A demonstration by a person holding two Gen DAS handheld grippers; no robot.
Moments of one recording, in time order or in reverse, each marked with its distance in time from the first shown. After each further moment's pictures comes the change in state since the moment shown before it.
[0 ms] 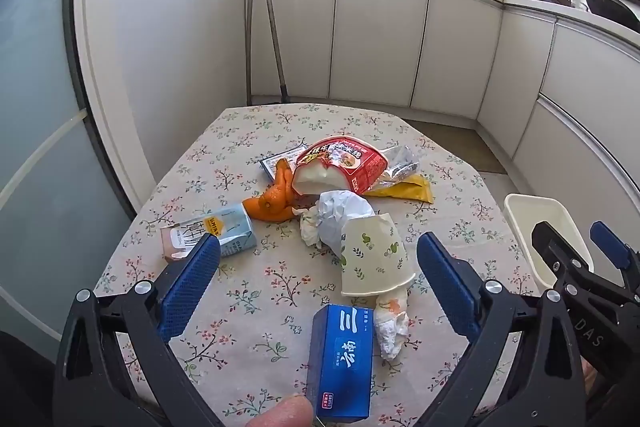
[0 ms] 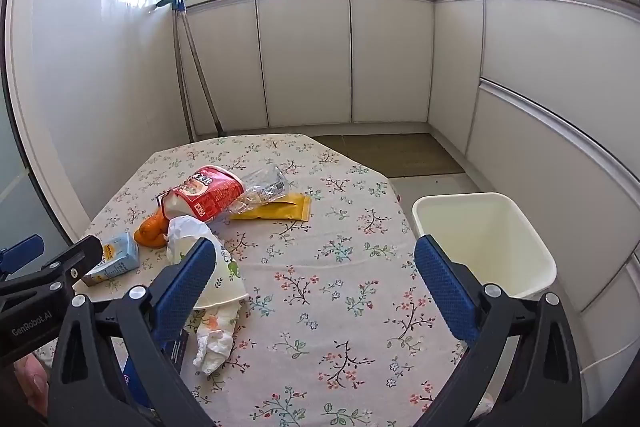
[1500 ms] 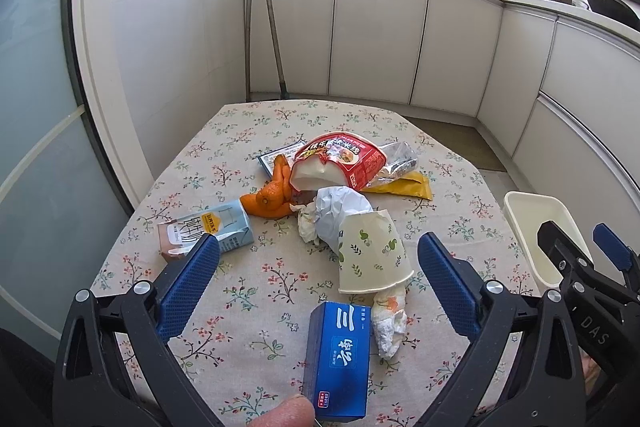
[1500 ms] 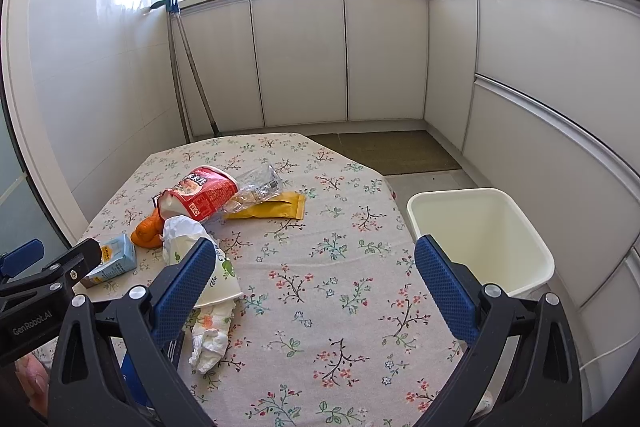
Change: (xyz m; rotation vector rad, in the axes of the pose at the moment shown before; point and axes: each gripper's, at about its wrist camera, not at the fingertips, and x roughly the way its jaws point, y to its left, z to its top) left arm 0.001 -0.005 -0.005 0.001 0.041 0.008; right arm -0.002 -0.010 -0.003 0.020 -0.001 -0.003
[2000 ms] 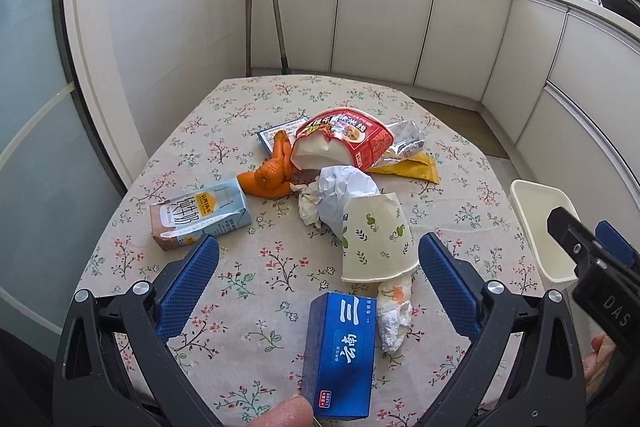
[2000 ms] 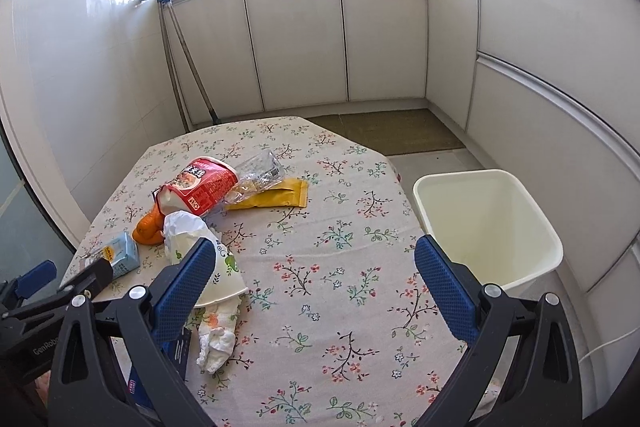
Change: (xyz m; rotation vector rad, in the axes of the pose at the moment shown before) left arm 0.027 0.008 0.002 -0.029 0.123 -0.004; right arm 0.018 0.001 0.009 0.038 0.106 0.005
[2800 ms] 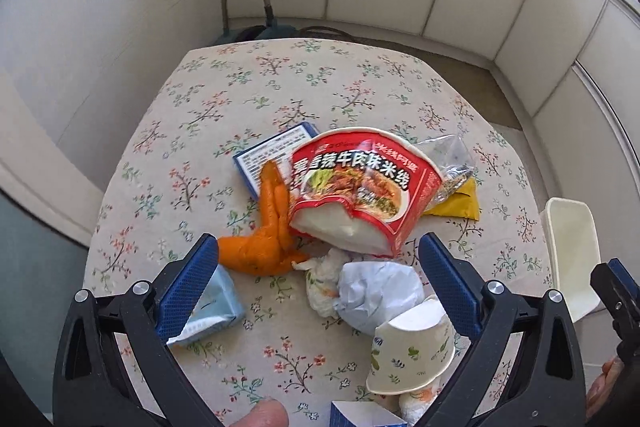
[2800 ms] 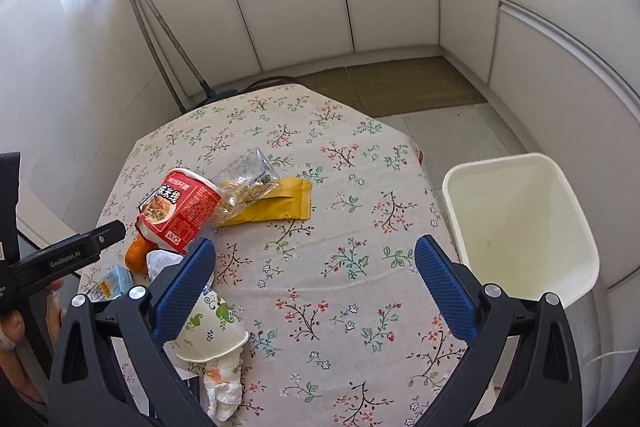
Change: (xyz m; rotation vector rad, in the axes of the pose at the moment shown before) left arm 0.118 0.010 0.115 0.064 0.224 -0.053; right arm 0.093 -0.020 0.058 0.068 0.242 0.024
